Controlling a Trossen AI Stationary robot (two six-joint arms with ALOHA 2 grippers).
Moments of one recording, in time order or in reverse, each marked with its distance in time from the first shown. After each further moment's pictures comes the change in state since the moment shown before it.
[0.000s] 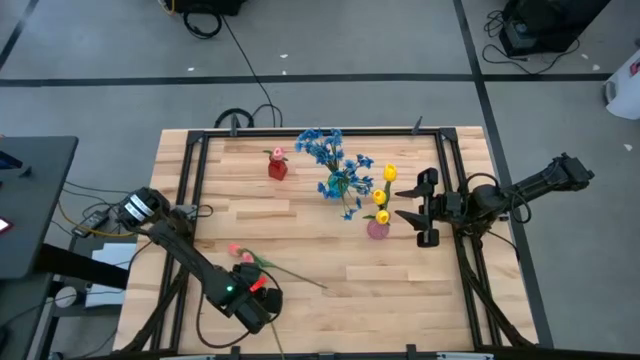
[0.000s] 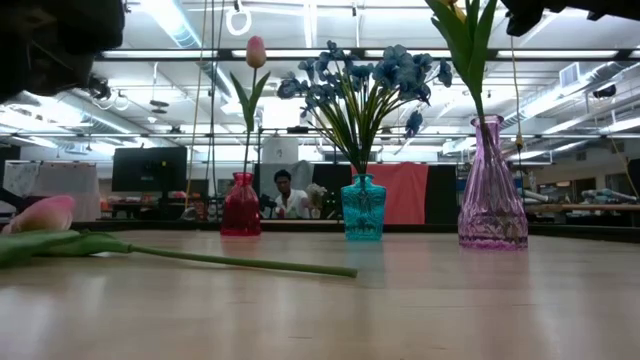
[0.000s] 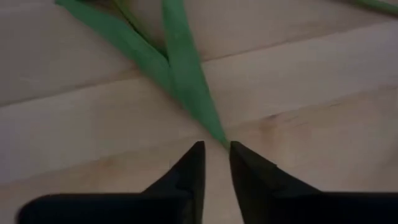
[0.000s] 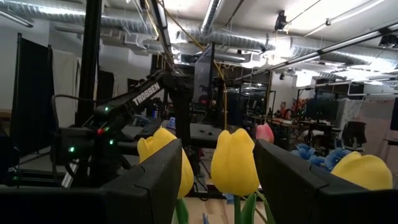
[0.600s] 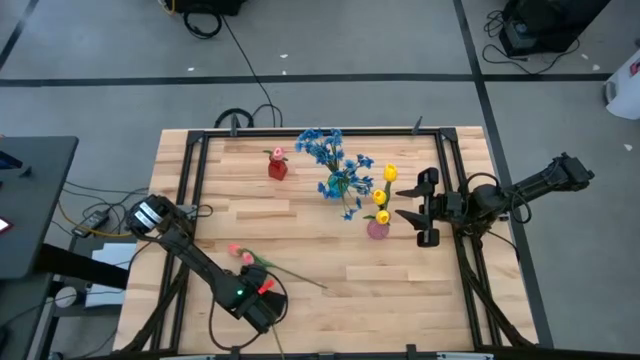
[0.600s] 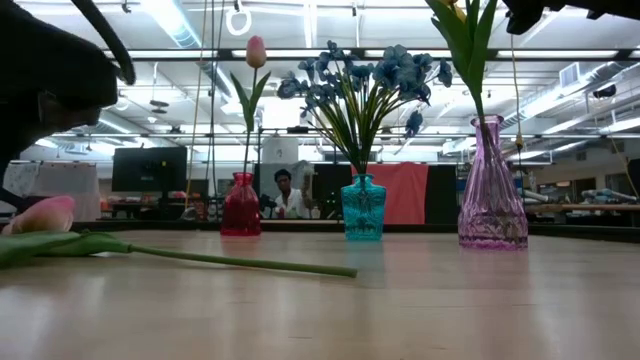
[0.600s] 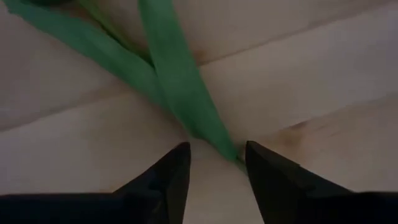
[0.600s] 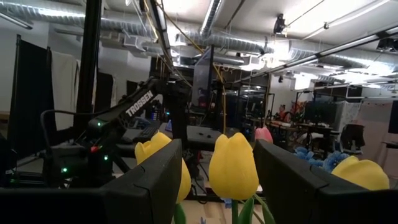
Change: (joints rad) left arm 0.027 0.102 0.005 0.033 0.020 0.118; right arm 0.000 0.003 0.000 0.015 0.000 -0.010
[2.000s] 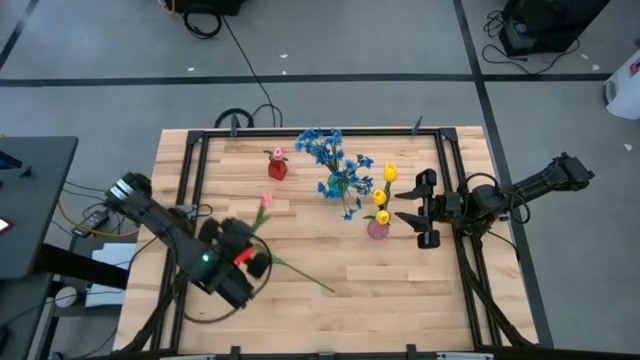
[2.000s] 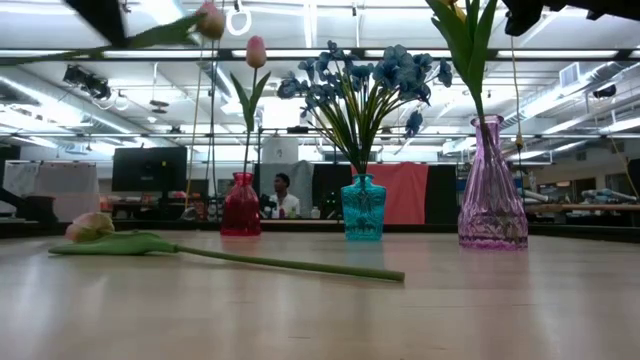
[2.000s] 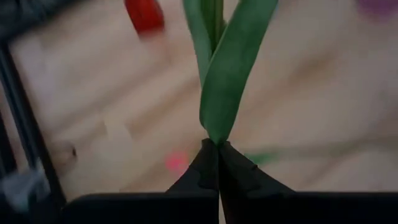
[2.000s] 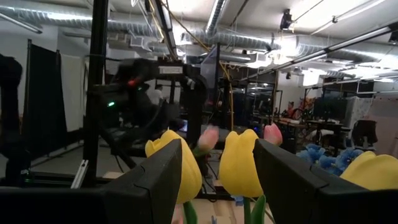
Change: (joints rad) left arm 0.037 -0.251 0.310 -0.787 -0.478 0.299; right arm 0.000 0.009 0.000 -0.001 -0.024 0.037
